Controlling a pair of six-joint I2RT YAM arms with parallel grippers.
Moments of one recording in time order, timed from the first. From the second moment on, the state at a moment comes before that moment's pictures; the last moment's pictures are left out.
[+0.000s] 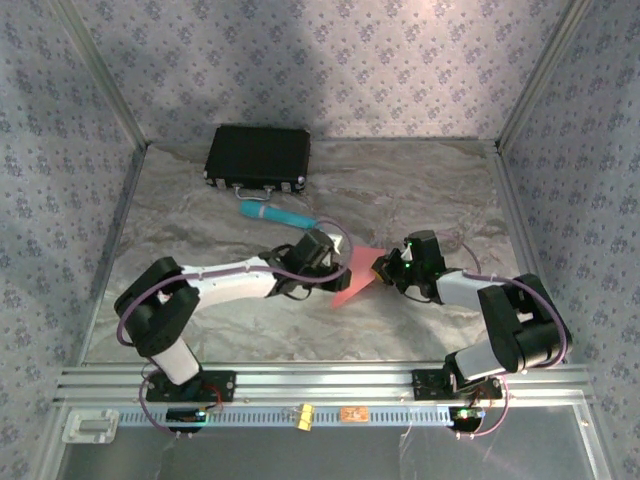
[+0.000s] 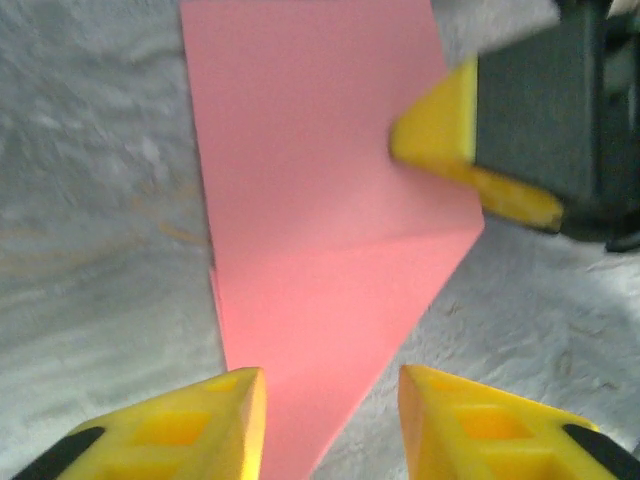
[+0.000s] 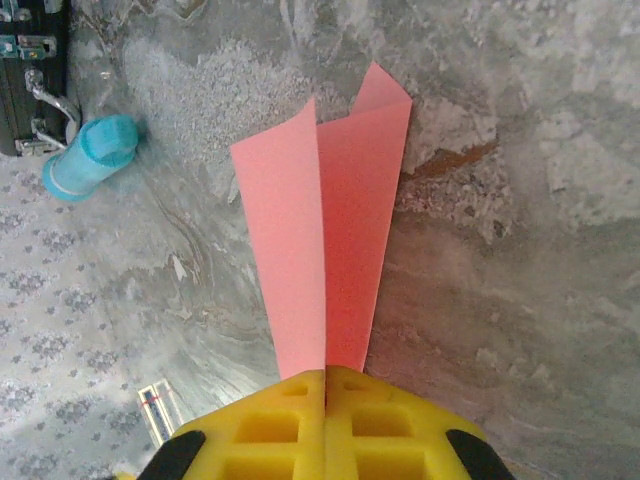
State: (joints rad) left arm -0.98 1.65 0.94 -0.14 0.09 -0.60; right arm 0.32 1.44 0.45 0.22 -0.47 1.12
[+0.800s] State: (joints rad) left arm -1.19 1.84 1.12 -0.38 -0.30 -0.36; right arm 0.34 1.44 0.46 0.21 -0.45 1.16
